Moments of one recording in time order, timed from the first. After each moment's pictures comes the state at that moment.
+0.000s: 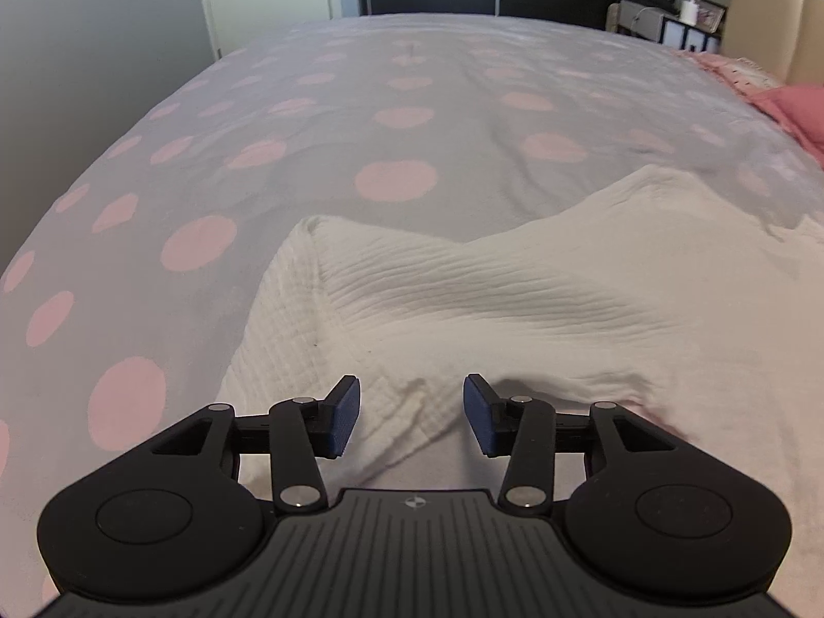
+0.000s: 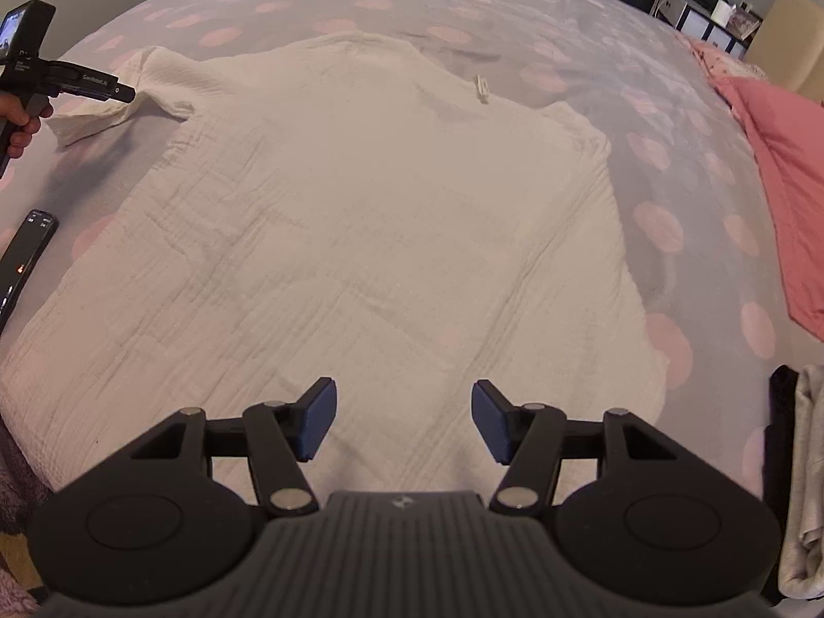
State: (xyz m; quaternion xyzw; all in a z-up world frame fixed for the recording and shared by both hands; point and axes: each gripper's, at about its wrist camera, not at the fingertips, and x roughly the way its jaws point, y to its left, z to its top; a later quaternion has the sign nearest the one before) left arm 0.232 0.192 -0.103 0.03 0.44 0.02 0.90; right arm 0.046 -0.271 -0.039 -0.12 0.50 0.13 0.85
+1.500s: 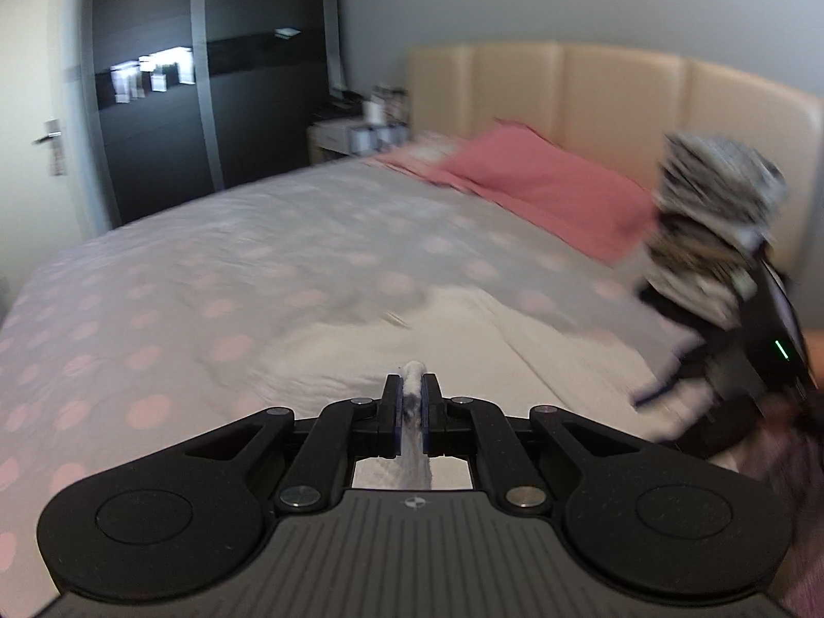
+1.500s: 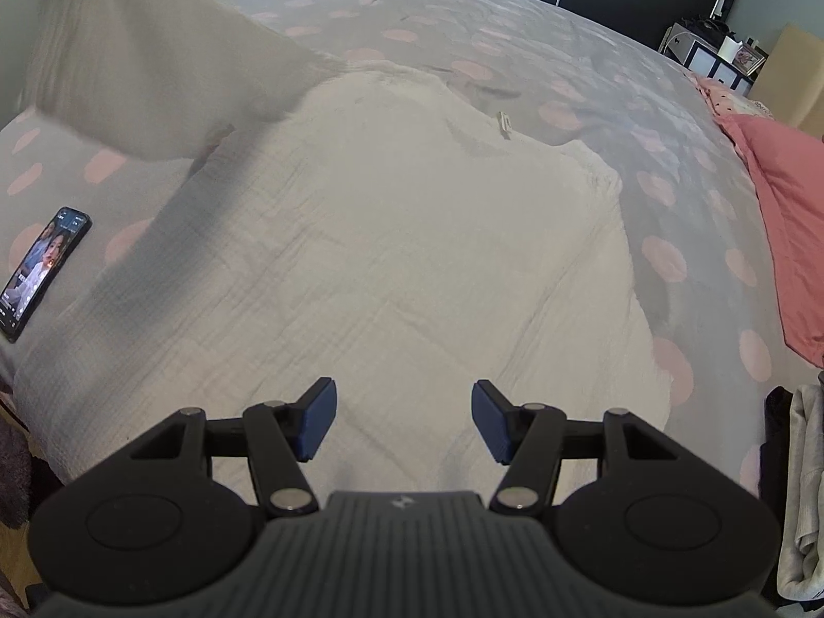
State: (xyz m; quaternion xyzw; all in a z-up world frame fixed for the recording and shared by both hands) left arm 0.048 0.050 0.057 0.14 0.29 -0.34 0.88; right arm 0.015 -0.253 -0.022 -0.14 0.46 0.14 0.87
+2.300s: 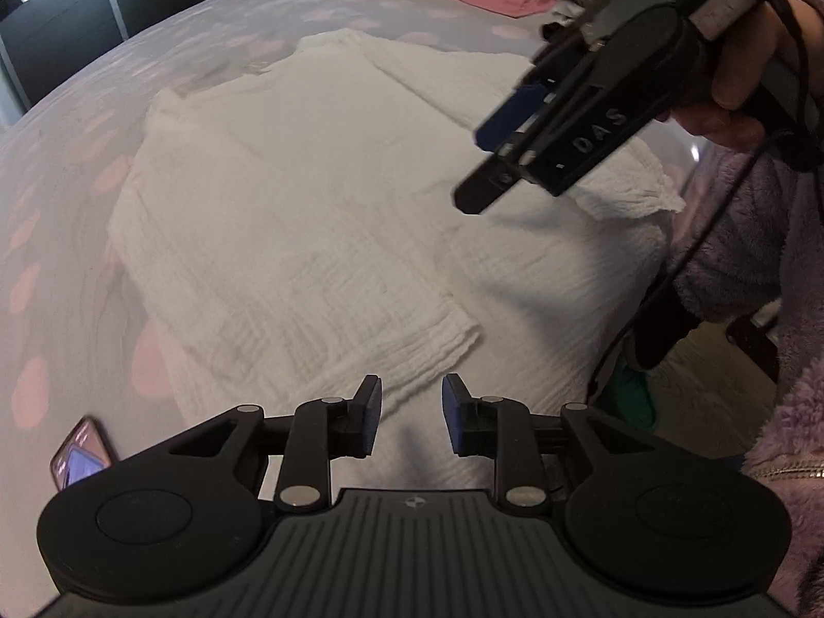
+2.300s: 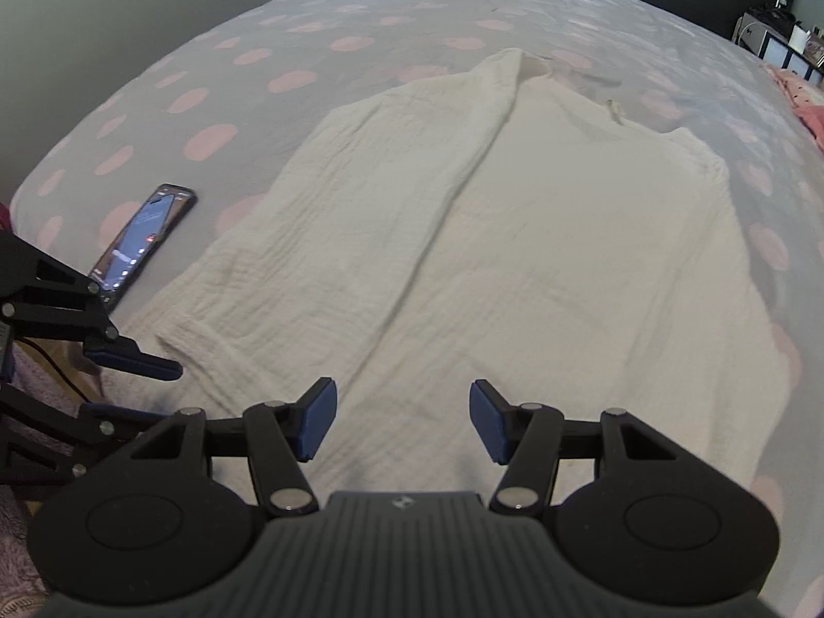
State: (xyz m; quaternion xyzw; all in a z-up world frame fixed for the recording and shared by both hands) left arm -0.048 0.029 -0.081 0.21 0.45 -0.31 0.81; right arm -0.019 -0.216 -0.041 -0.09 0.47 0.24 0.84
